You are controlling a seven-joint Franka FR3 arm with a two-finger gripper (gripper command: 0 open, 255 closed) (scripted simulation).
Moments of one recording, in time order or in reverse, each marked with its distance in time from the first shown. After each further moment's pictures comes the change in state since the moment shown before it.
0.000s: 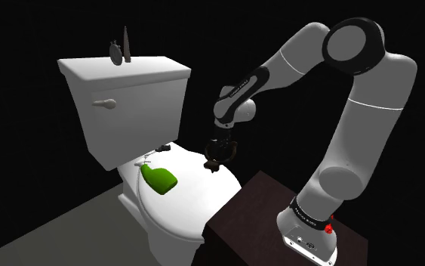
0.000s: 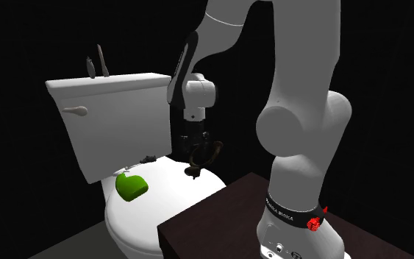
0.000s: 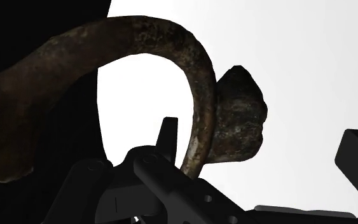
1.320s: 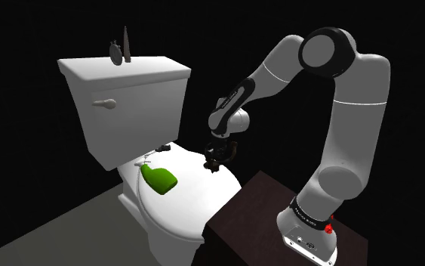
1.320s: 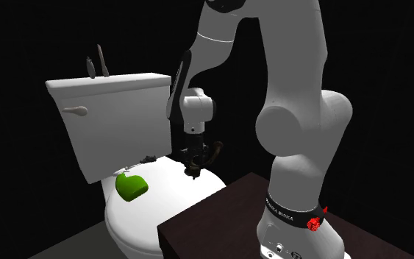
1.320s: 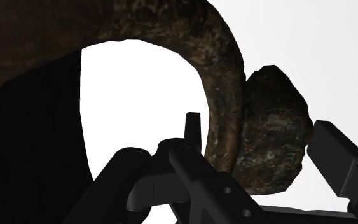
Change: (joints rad) arm -0.016 0.164 0.026 0.040 0.056 0.119 -0.052
